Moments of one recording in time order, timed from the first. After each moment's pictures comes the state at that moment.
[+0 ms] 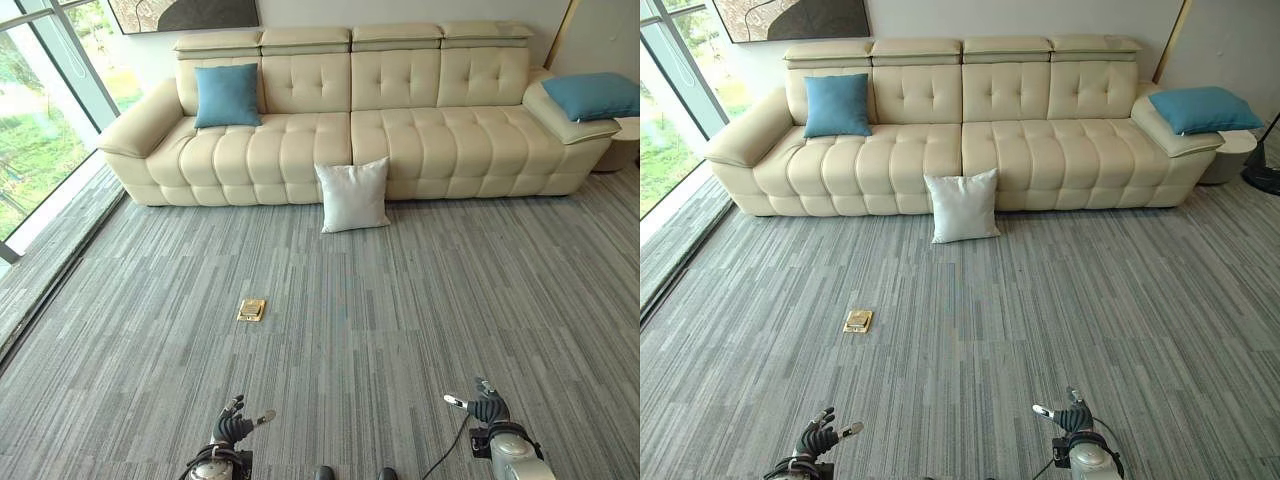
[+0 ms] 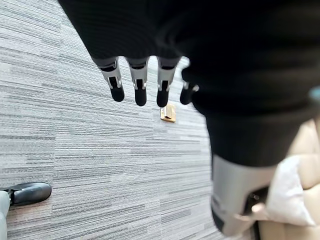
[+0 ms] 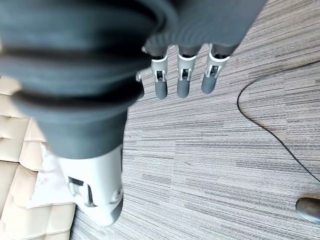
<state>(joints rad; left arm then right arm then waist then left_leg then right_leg) 0.14 0.25 -0.16 0.73 -0.21 -0.03 0.16 0.02 -0.30 0.15 0.78 0.17 -0.01 -0.24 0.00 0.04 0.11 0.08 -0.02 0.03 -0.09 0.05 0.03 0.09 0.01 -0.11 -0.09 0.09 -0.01</state>
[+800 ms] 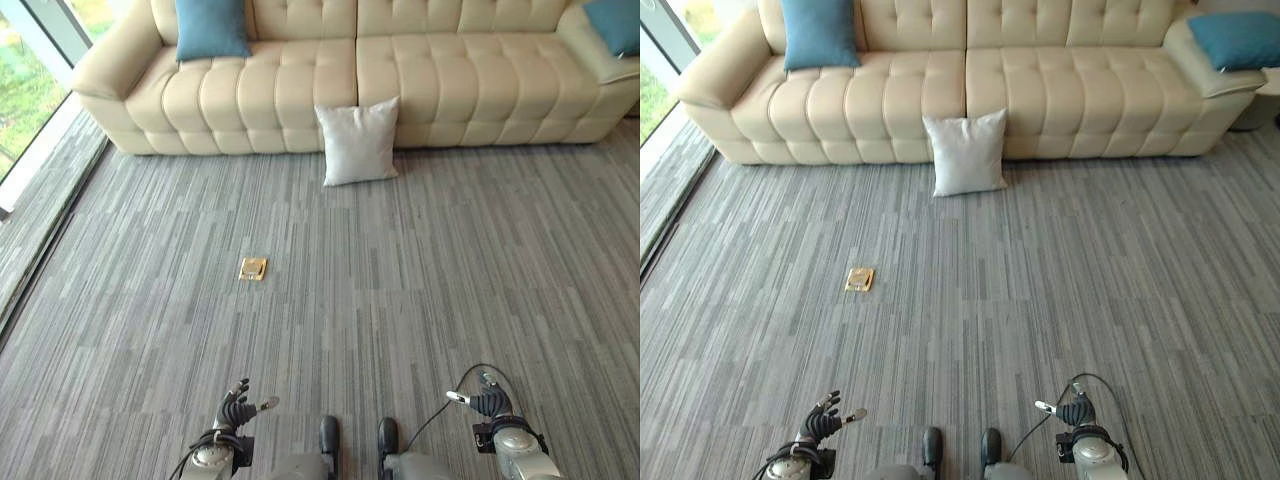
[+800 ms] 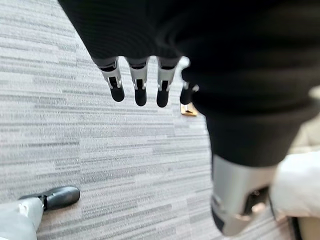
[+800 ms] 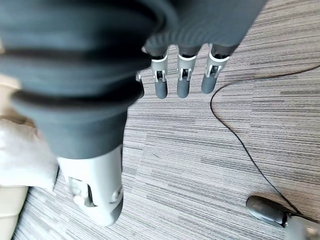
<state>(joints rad) 0.09 0.28 -0.15 0.72 -0.18 -0.03 0.14 0.01 -0.33 0.15 0.74 0.11 0.01 -0.23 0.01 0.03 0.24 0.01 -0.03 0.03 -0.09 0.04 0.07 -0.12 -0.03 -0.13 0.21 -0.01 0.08</state>
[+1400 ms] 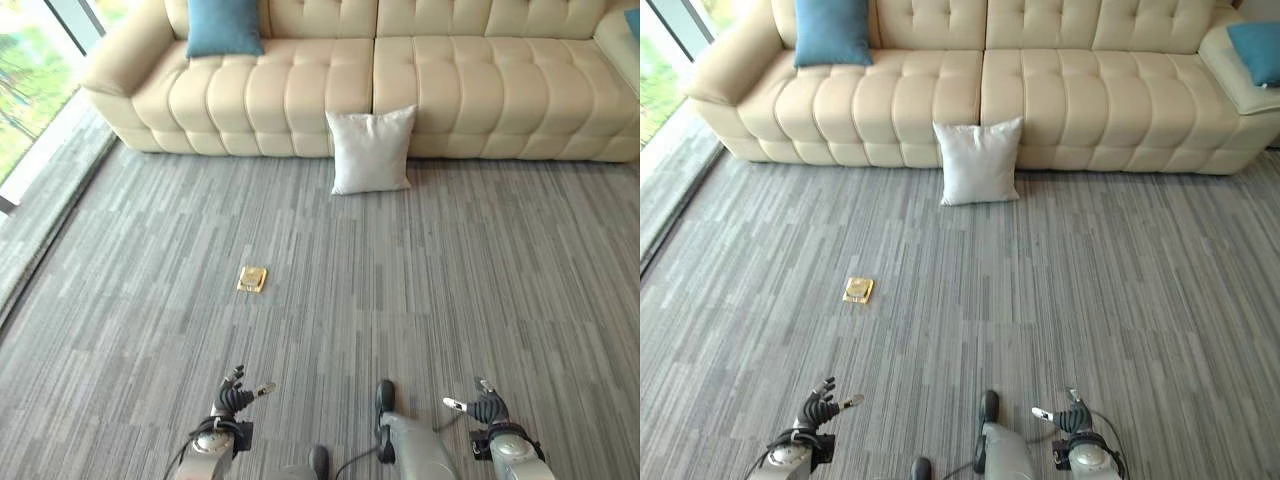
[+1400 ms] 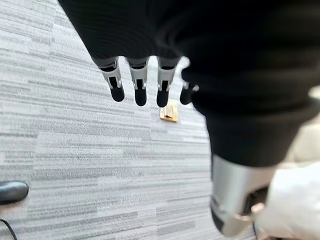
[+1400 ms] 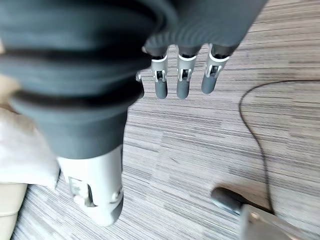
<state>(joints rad) 0.07 0.26 -0.16 0.69 -0.20 -0.03 0.16 0.03 -0.32 0.14 0.74 0.11 0.01 -0.24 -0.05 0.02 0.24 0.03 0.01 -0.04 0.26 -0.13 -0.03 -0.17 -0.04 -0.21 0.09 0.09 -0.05</state>
